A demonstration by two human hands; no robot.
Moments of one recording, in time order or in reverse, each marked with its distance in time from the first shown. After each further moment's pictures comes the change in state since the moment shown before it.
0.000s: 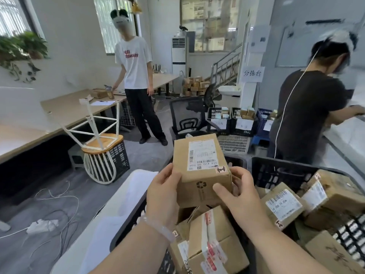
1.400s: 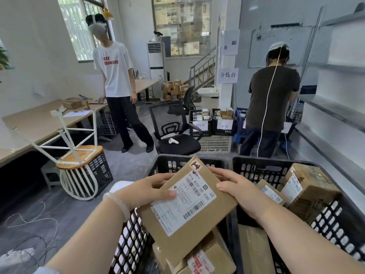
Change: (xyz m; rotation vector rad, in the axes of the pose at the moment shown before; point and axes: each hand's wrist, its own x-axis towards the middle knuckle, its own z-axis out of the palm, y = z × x) left_hand 0.075 0.038 -0.014 0.892 -0.775 -0.109; right_hand 0.037 0.000 -0.053 0.019 -0.236 0.217
